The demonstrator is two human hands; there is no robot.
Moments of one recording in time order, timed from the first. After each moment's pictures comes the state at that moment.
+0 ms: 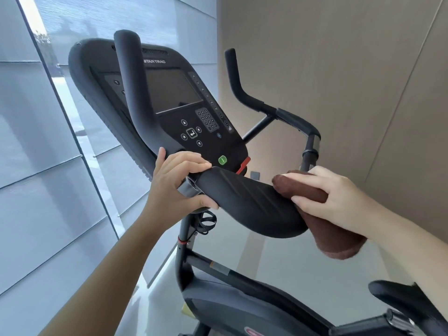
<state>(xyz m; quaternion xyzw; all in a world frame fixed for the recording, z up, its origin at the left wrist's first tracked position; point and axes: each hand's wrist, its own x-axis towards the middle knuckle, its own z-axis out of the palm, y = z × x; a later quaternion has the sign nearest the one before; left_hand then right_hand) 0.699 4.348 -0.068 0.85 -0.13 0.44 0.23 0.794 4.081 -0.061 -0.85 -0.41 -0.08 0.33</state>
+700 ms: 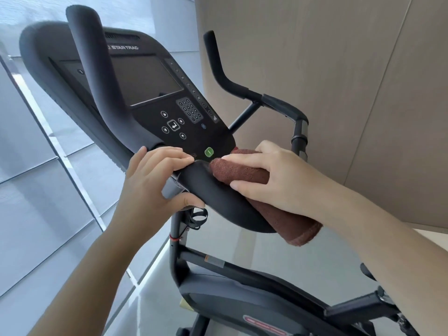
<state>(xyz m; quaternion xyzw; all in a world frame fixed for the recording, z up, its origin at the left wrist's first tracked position) 0.693 4.348 -0.065 0.89 -0.12 0.41 0.13 0.775 4.139 -0.038 -0.84 -0.43 -0.08 0.32</state>
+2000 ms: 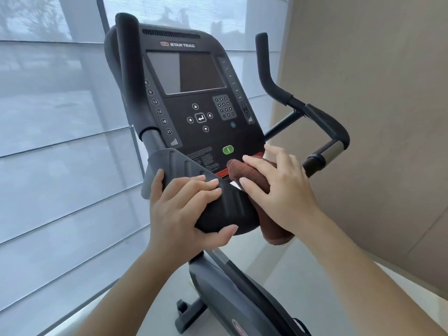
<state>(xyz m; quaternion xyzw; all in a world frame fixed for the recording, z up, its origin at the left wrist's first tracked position) 0.707 4.207 -0.108 0.85 0.07 0.53 -0.04 0.848 4.090 -0.073 -0.80 -0.49 -0.18 0.30</state>
